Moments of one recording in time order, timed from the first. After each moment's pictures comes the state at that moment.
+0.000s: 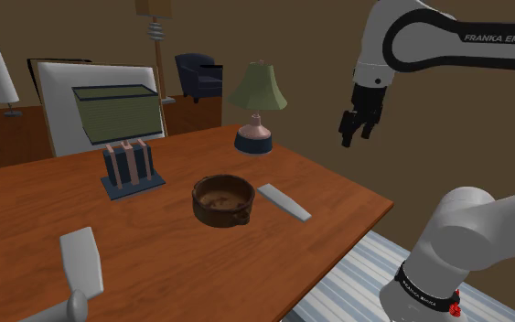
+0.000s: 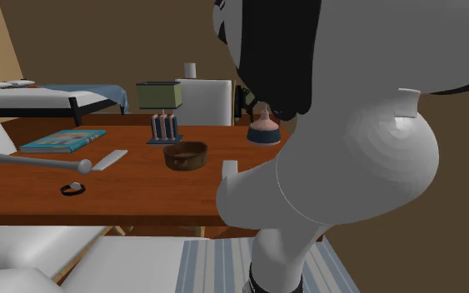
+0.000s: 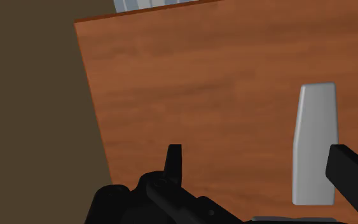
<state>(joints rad) -0.02 -0.83 0.00 -2.42 -0.10 1.58 0.17</state>
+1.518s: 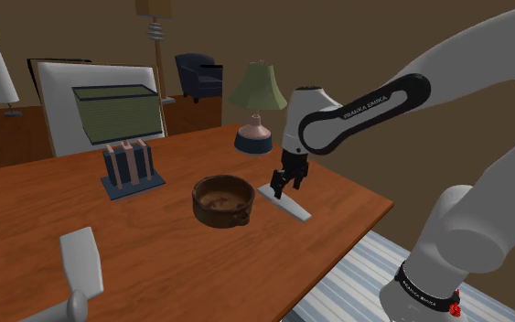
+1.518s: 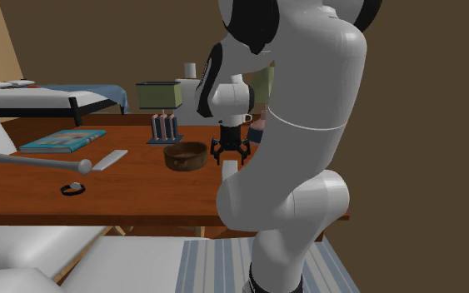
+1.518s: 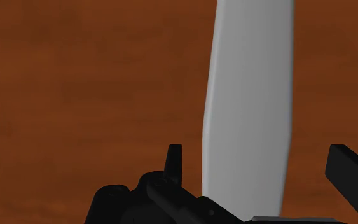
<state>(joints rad) 0.09 -0.28 0.09 -2.56 0.04 2.28 0.23</state>
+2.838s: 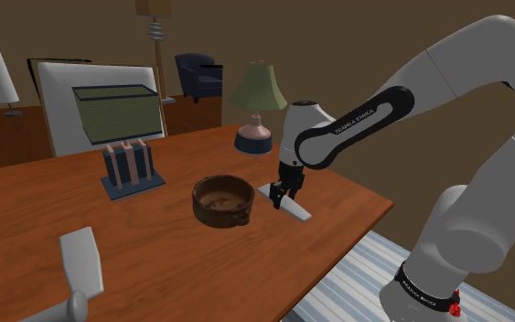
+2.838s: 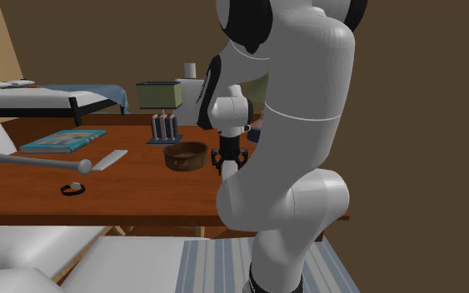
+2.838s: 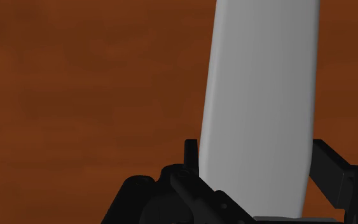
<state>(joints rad) 0.09 -0.20 0.10 -2.59 0.04 2.40 0.24</state>
